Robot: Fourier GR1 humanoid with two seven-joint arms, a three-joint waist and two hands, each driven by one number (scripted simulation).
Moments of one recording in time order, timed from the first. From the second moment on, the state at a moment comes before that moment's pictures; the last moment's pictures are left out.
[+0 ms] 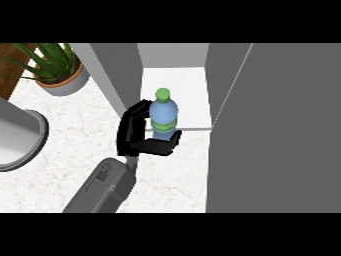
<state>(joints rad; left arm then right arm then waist) -0.43 0.00 -0.35 -1.05 0.45 0.33 -0.46 0.99 -0.14 0.22 -2.46 -0.08 0.28 -0.28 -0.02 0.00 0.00</state>
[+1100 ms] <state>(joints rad) -0.98 0.00 -0.37 -0.45 0.50 0.59 -0.39 0.93 -0.14 0.11 -2.45 -0.14 0.33 -0.26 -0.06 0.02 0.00</state>
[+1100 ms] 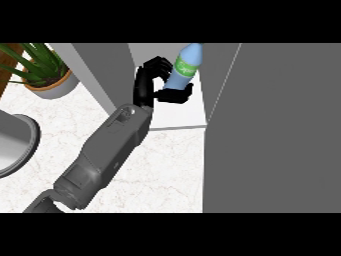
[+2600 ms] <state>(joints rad) -1.19 0.05 -0.22 -0.14 0.48 0.58 -0.58 0.91 -0.14 0.11 -2.42 -0.16 0.41 -0.28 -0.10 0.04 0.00</state>
